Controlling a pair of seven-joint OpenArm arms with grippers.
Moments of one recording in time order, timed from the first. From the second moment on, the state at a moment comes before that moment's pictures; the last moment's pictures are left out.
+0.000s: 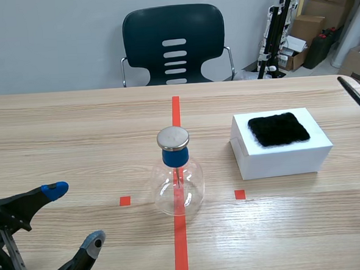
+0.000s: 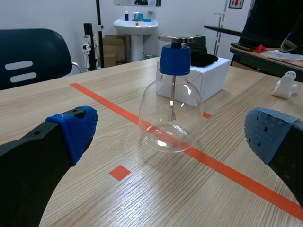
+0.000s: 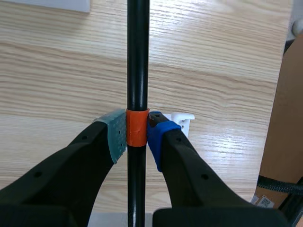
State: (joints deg) left arm 15.6 -28.0 15.1 56.4 10.4 -32.6 -76.6; right arm -40.6 57.2 15.7 104.5 45.3 -1.8 -36.0
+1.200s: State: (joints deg) left arm 15.6 -28.0 15.1 56.4 10.4 -32.6 -76.6; right arm -57.6 10.3 20.4 118.8 -53.7 -19.3 30.8
